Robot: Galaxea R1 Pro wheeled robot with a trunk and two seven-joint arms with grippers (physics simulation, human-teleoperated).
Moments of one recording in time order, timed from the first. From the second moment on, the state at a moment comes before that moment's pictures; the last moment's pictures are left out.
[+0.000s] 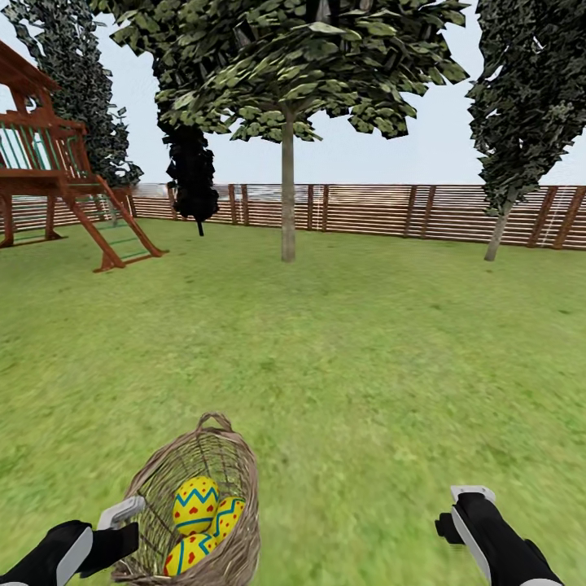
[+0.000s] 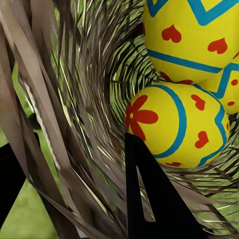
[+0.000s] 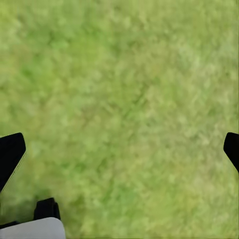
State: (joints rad) left arm -0.50 0.29 0.07 -0.37 0.35 0.52 -0.19; right arm -0.44 -0.18 -0.01 -0.68 -0.03 0.72 -0.17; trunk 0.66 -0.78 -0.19
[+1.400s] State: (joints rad) left arm -0.50 0.29 0.07 -0.37 0.35 0.52 -0.19; right arm -0.44 -0.18 -0.01 -0.68 -0.03 0.72 -0.17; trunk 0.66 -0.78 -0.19
